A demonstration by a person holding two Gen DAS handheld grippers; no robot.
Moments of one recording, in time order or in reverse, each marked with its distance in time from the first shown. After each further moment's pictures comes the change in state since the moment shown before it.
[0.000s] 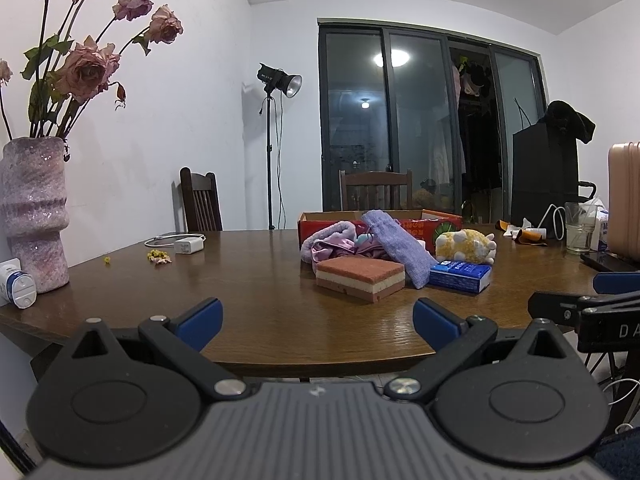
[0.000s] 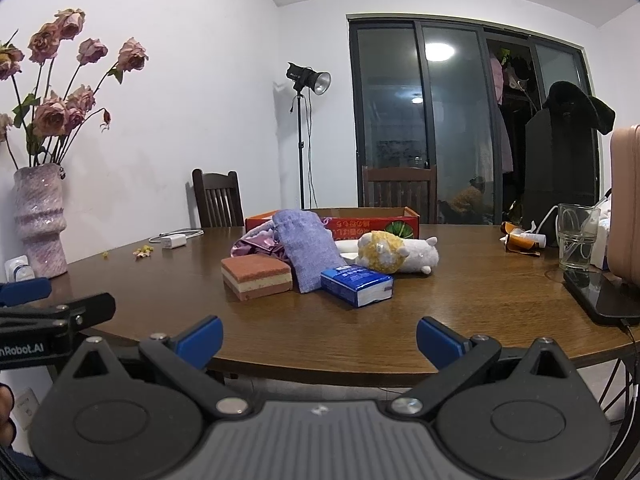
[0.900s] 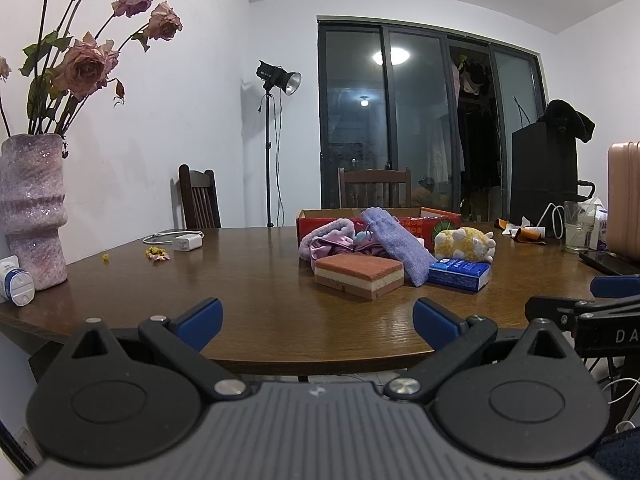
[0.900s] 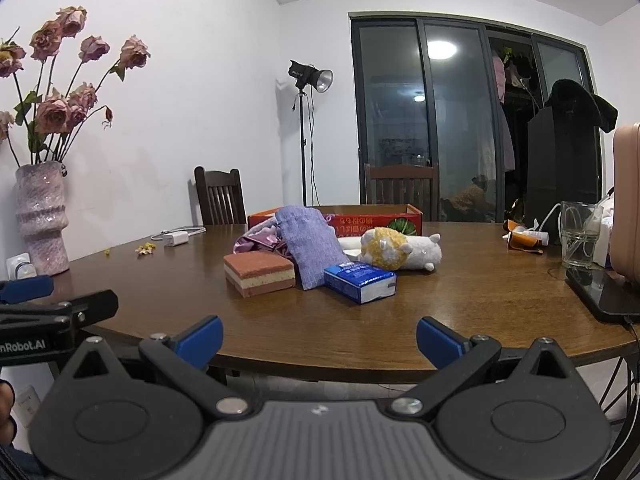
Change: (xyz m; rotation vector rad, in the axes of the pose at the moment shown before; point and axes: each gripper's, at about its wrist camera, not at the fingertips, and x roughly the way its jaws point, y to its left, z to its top) left arm 0.000 0.002 0.000 -0.002 0.009 -0.008; right arm 0.004 0.000 -0.001 0.001 0.012 0.003
